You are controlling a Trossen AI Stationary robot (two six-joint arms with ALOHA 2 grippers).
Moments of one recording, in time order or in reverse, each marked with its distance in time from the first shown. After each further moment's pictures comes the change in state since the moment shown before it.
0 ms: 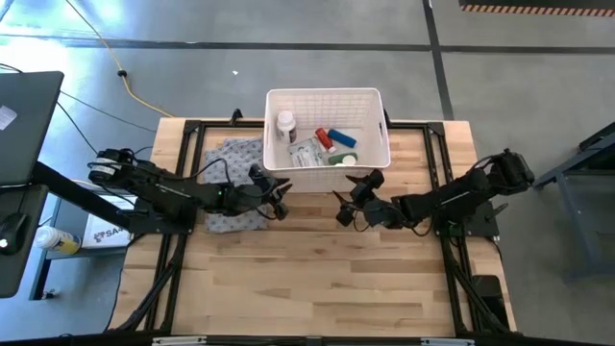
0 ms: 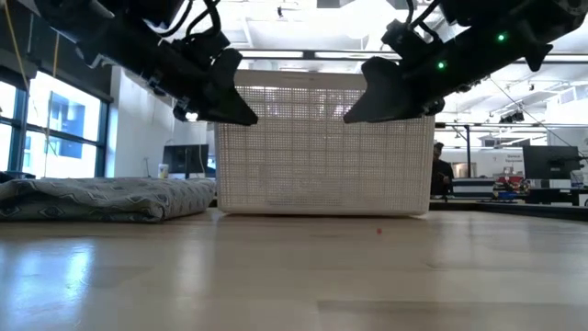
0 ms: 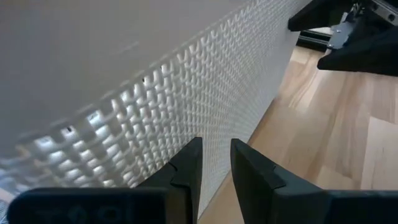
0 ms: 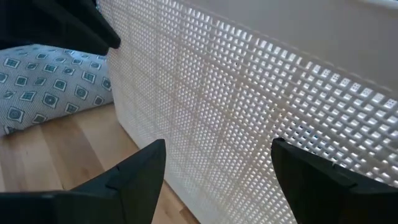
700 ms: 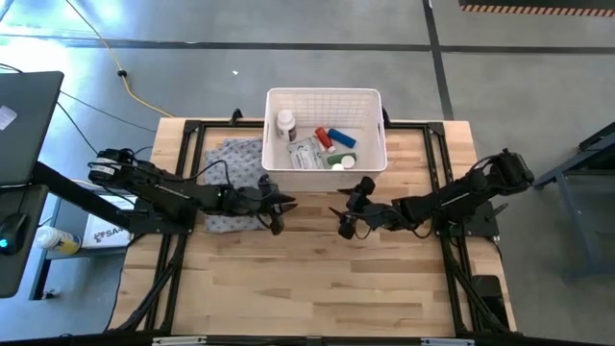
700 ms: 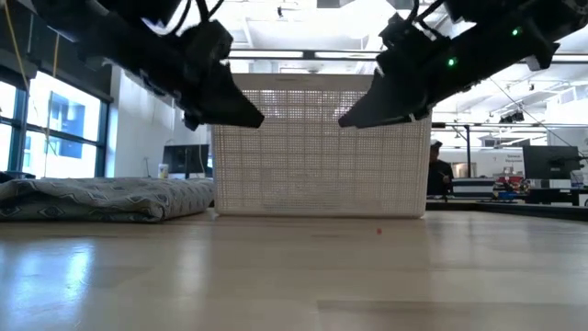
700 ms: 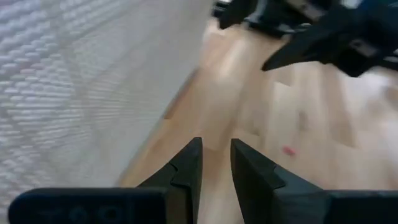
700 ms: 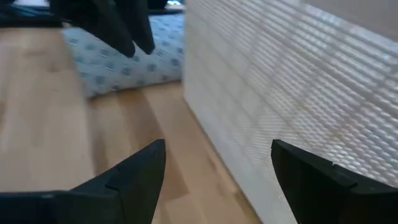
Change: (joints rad) left arm -0.024 0.000 -0.001 -0.009 0.304 -0.039; right arm 0.052 0.001 -0.002 0.014 -0.230 -0.057
